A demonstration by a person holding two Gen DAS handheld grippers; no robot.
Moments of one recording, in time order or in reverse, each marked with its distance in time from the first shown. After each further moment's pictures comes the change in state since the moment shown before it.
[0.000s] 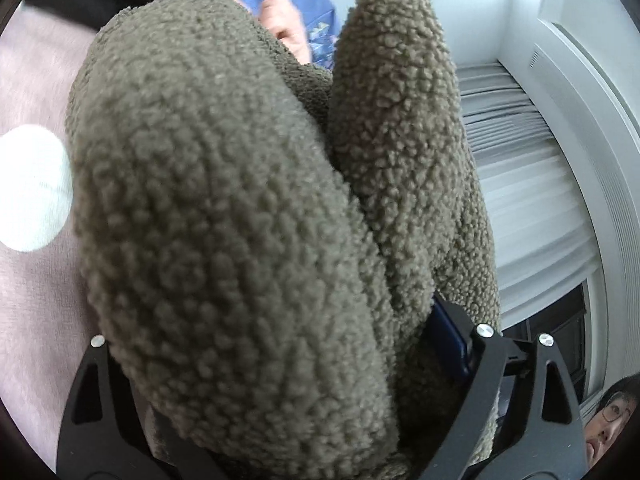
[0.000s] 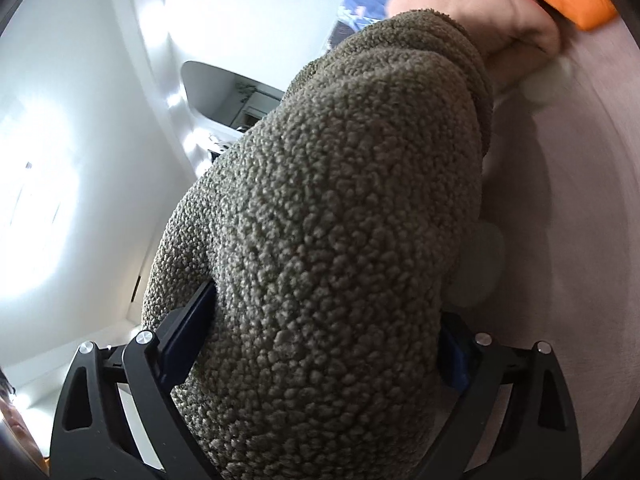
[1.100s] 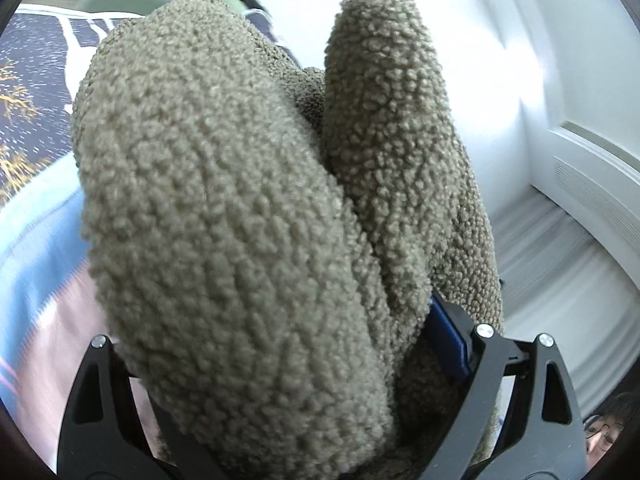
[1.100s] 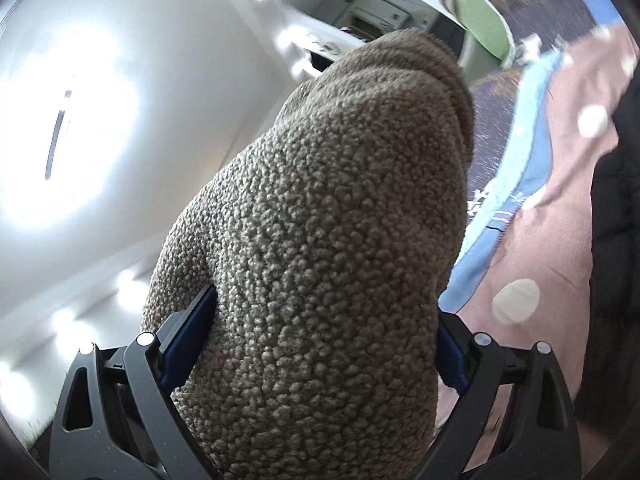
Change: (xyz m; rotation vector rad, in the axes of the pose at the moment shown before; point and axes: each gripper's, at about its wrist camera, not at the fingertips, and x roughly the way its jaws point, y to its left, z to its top) left arm -0.278 0.015 0.109 0.050 -0.613 0.328; right arm 0.450 0.005 0.134 -0.146 0.382 0.324
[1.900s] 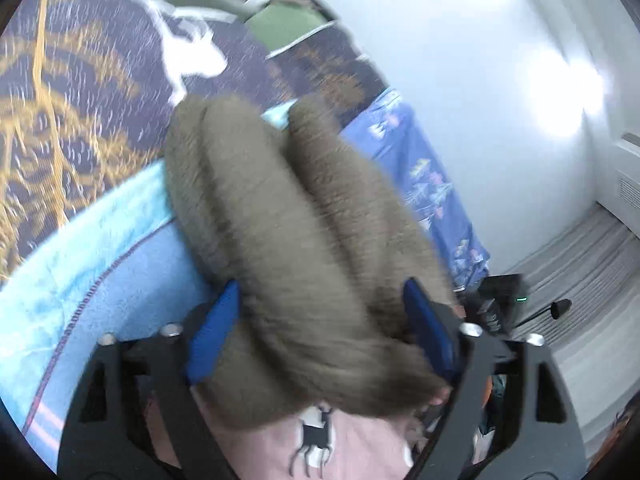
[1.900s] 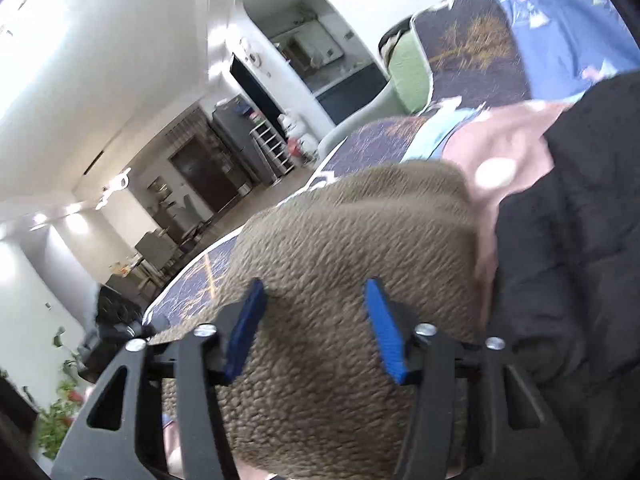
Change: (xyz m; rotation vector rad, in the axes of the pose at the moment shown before) left arm 0.000 0.104 -0.045 -0.006 -0.079 0.201; right arm 0.037 0.006 -0.032 -0.251 -0.090 -0.493
